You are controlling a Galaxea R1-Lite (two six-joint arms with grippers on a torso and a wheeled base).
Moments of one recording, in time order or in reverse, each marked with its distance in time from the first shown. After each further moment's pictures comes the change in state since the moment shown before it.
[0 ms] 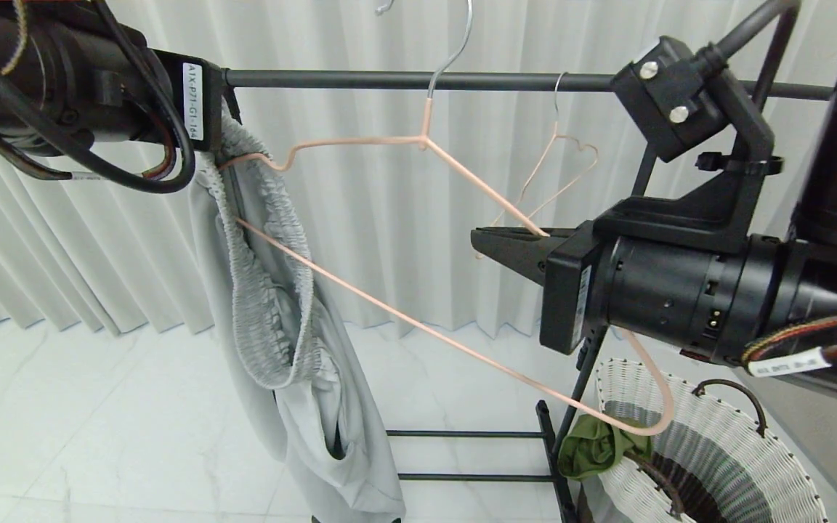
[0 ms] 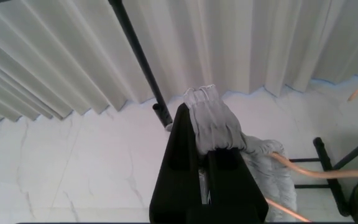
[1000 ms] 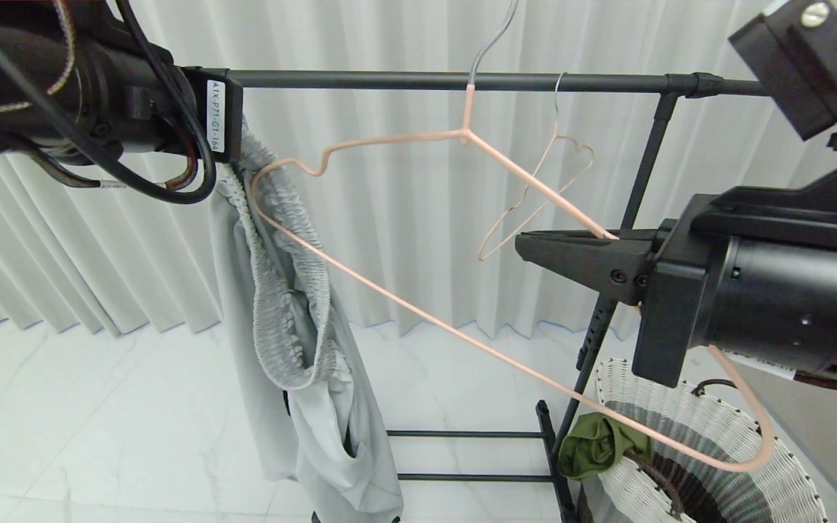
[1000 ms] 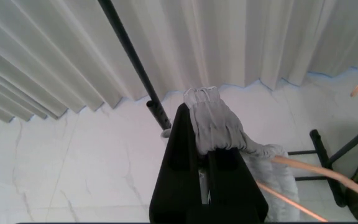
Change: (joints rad) left arm 0.023 0.031 -0.005 0.005 -0.040 -0.004; right arm 0.039 -0.131 0.012 0.146 -0.005 0.008
